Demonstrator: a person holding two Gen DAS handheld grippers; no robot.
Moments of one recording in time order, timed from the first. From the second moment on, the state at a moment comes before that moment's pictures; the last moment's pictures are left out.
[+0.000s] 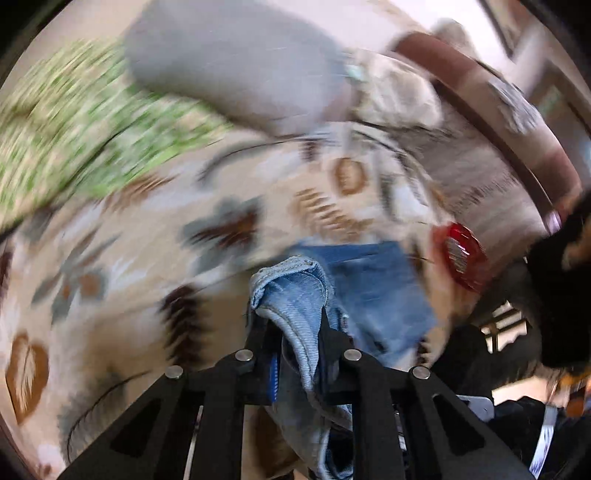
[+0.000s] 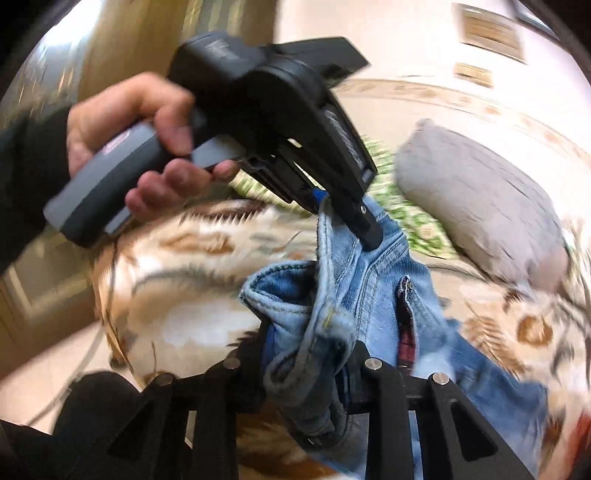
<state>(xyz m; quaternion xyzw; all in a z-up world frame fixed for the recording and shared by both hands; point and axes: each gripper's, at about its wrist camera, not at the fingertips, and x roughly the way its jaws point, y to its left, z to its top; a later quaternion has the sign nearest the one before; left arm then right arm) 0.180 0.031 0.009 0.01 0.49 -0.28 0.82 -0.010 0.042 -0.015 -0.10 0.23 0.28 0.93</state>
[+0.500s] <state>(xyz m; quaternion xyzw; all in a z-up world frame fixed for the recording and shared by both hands) 0.248 -0.261 -0.132 0.11 0.63 -0.28 0.72 0.007 -0.219 -0.101 0.15 0.37 0.07 0.92</state>
